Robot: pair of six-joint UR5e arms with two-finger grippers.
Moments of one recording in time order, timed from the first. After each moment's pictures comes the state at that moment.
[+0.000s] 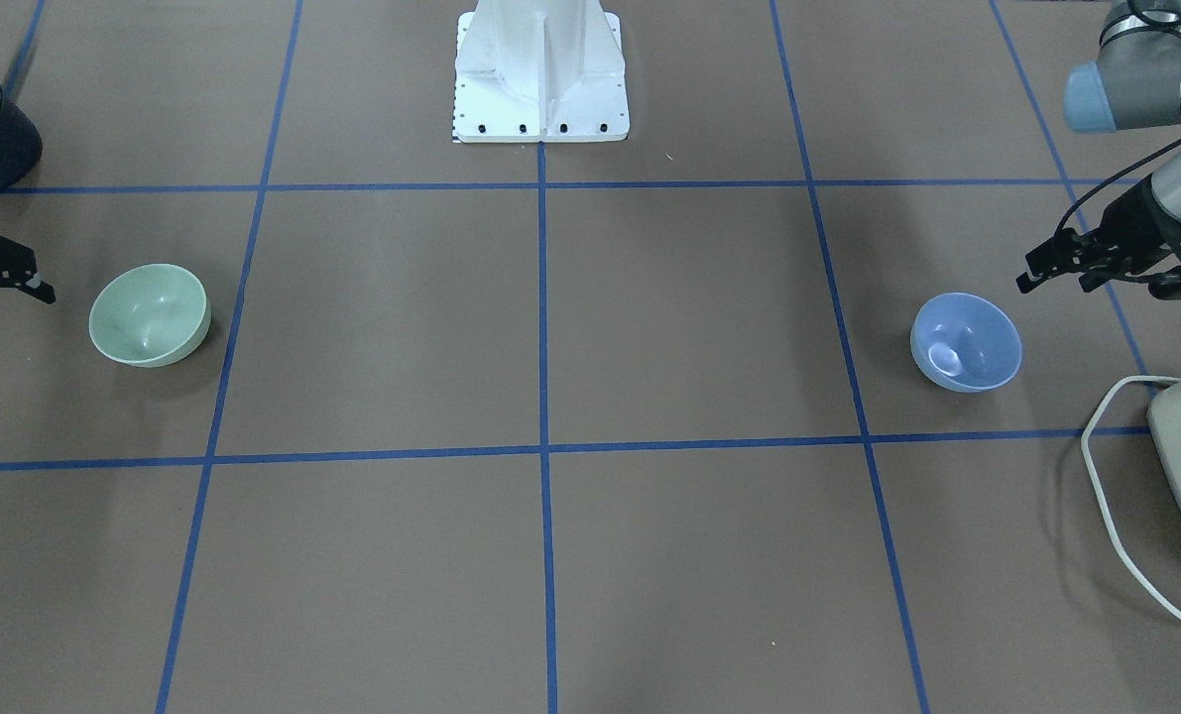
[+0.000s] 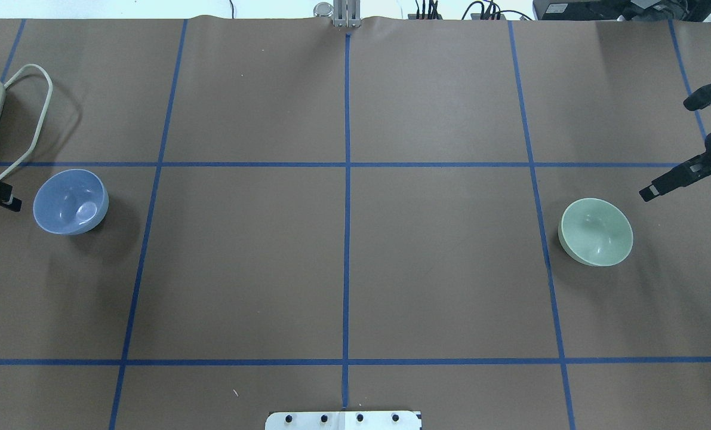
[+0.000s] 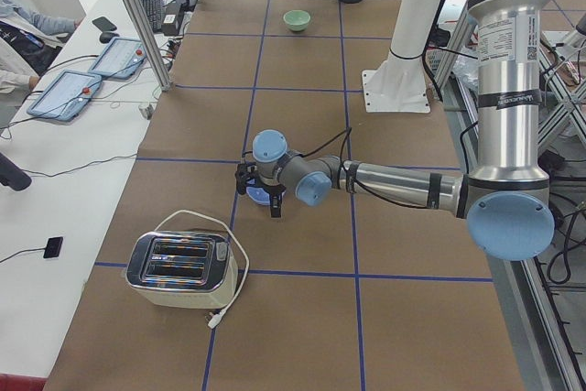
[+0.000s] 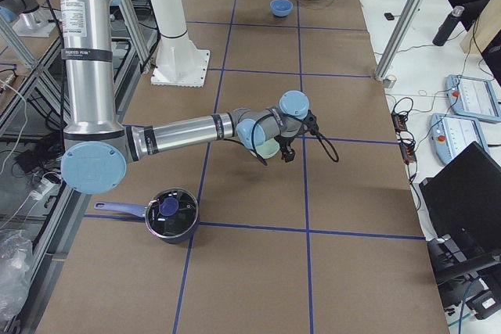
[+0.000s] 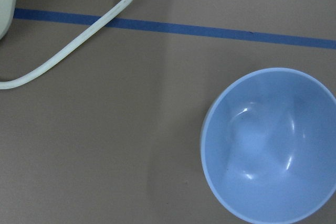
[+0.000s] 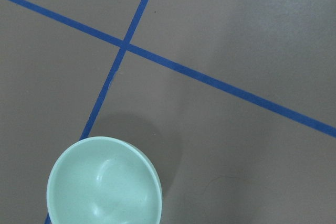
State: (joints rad) left arm -1.13 -1.51 -1.69 -2.04 -2.36 -0.73; right arm 1.15 -1.57 1.74 -1.24 2.47 0.23
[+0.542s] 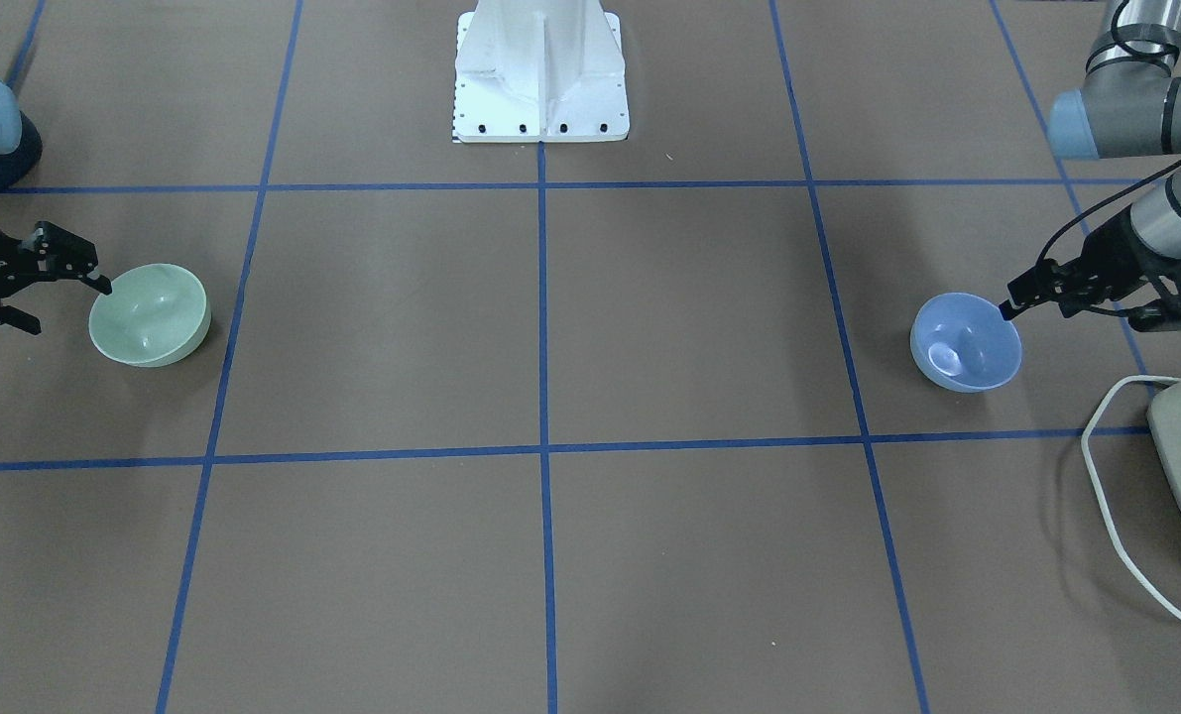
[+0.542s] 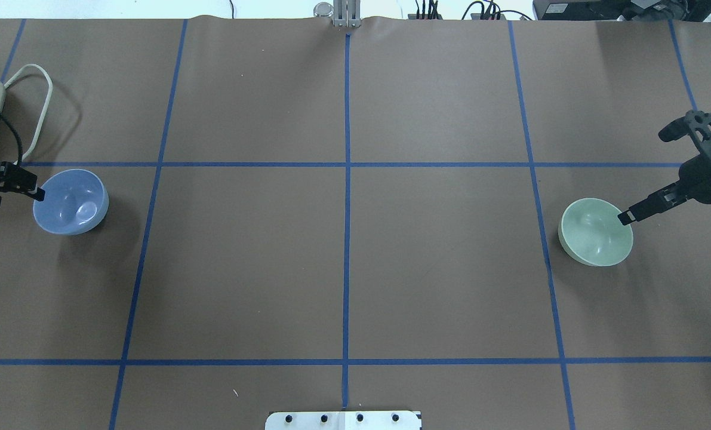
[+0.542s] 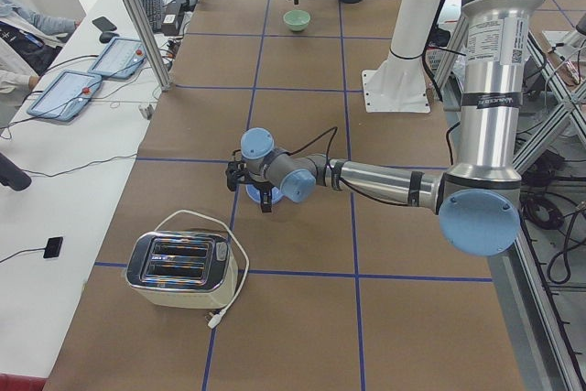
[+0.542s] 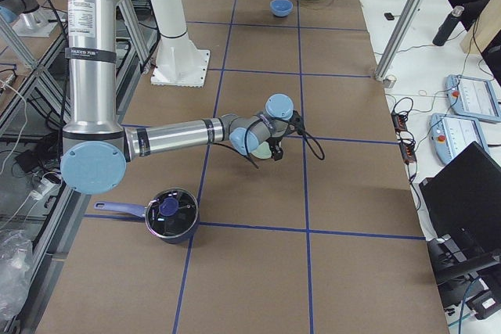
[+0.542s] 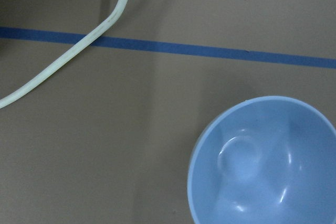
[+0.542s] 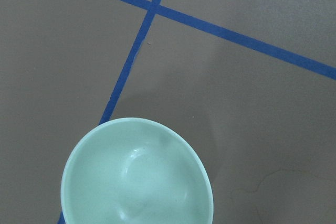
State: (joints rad) left arm -1.09 -1.59 -1.62 -2.07 -2.35 -0.80; right arm 1.06 -1.61 1.73 -1.07 2.42 0.37
